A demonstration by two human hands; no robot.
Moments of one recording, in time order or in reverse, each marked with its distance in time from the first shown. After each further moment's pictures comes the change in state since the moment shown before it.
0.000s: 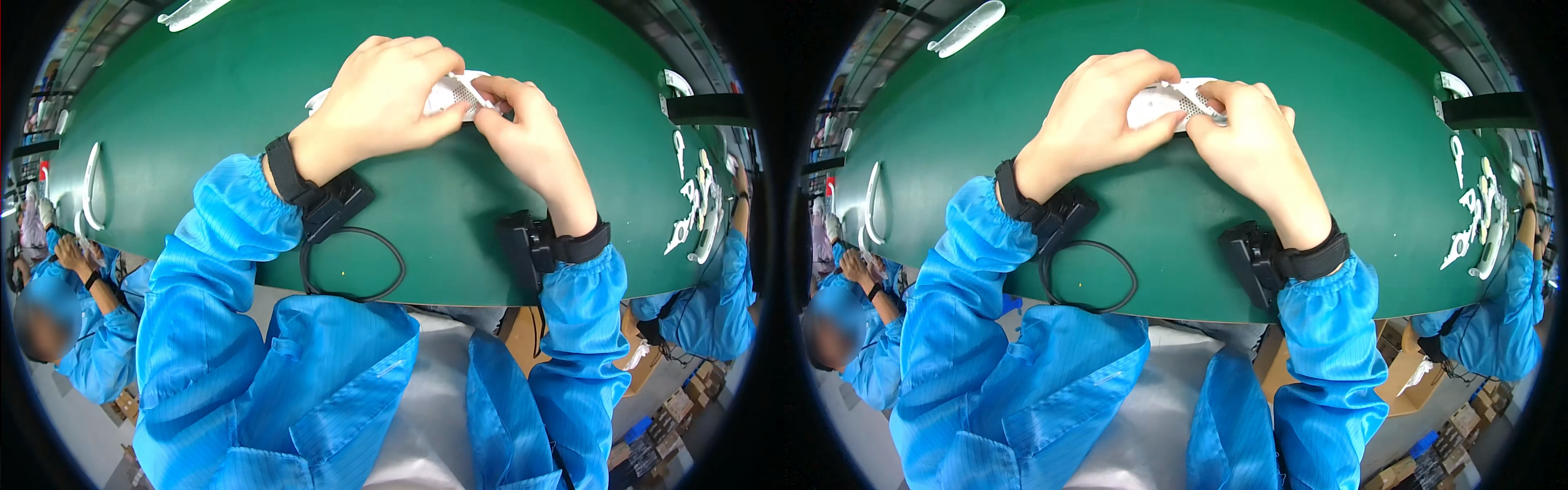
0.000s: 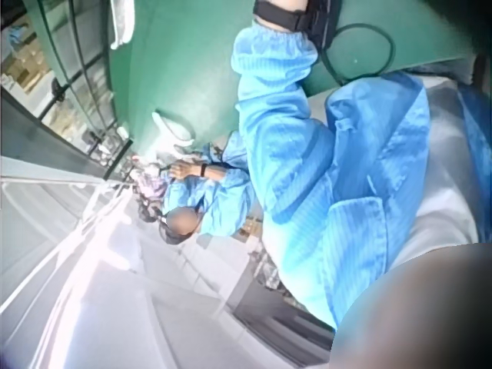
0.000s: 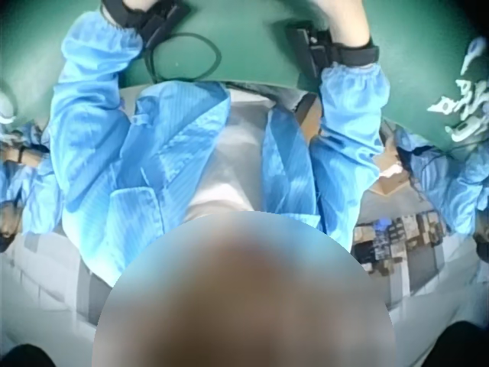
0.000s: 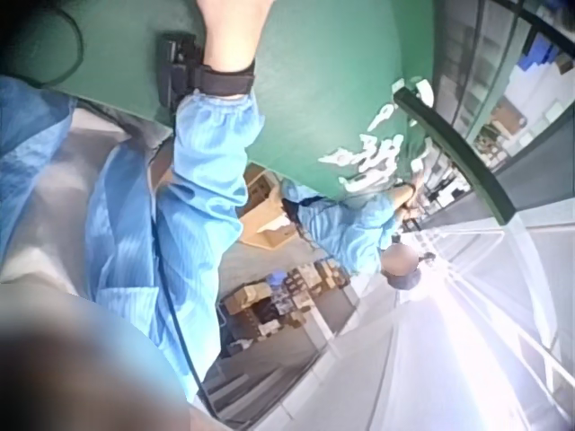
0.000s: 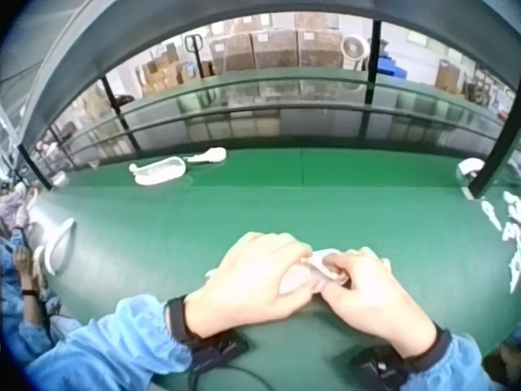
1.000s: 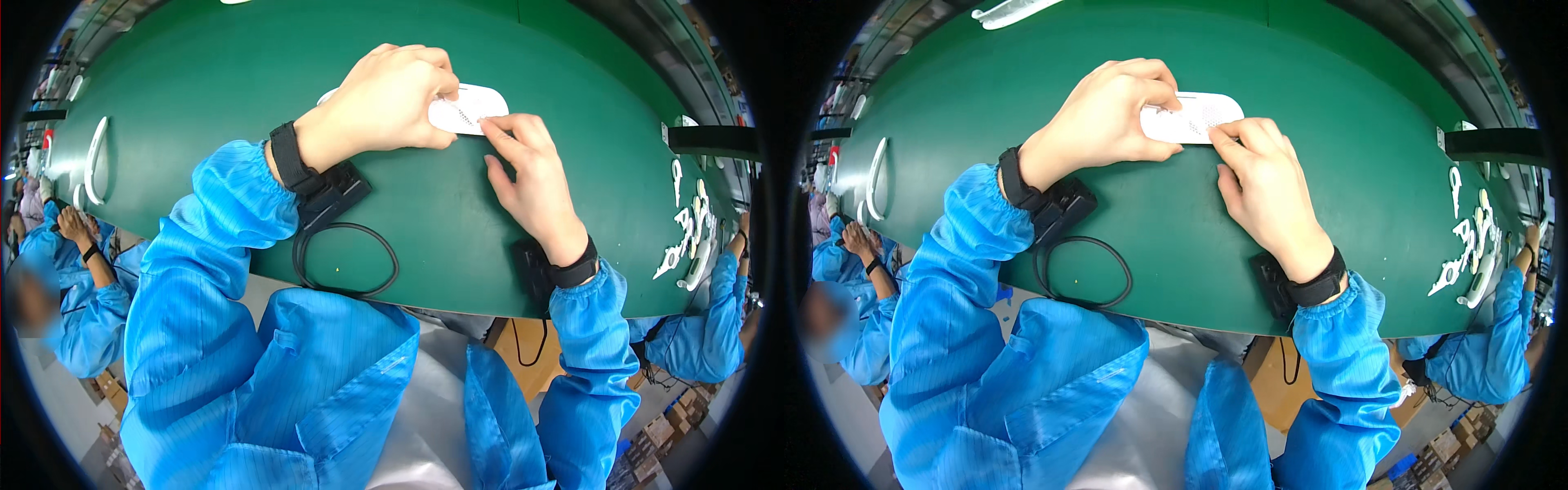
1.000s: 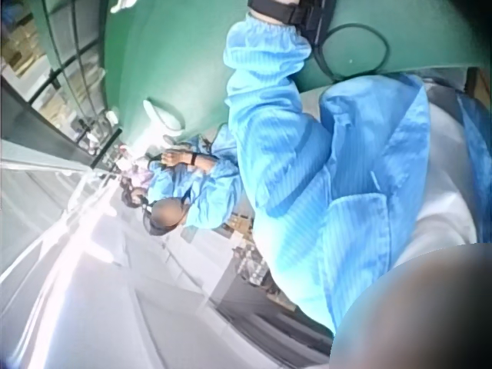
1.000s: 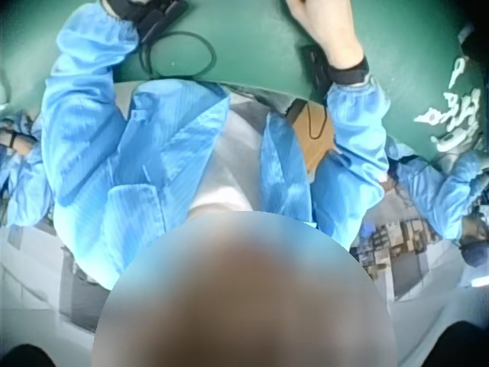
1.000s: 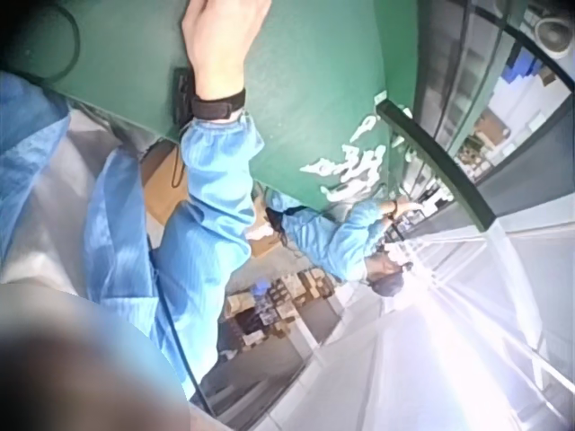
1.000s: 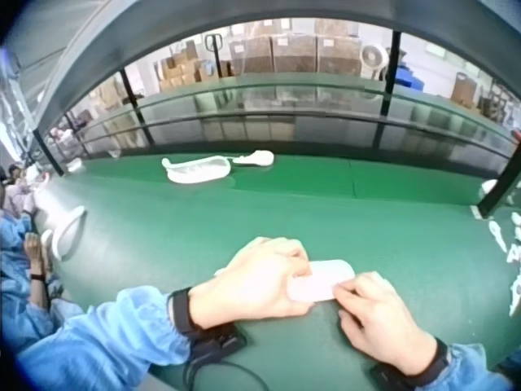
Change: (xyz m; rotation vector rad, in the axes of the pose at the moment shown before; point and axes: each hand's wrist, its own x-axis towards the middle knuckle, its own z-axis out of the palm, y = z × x) left_hand 0.003 -0.009 -0.005 -0.004 -0.116 -0.009; right_hand -0.018 0.037 0.000 -0.126 0.060 -0.535
